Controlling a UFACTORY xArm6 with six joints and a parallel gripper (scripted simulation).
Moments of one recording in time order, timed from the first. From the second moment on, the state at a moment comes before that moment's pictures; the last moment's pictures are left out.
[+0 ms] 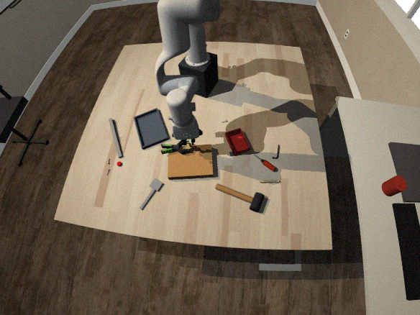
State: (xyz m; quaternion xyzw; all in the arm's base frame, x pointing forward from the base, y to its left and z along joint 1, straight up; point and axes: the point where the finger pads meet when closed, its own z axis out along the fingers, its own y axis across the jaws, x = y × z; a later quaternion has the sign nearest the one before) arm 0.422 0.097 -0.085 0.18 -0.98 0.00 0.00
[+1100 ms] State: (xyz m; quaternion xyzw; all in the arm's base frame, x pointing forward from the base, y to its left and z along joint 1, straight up) arm 0.422 0.097 -0.091 0.18 -0.98 0.00 0.00
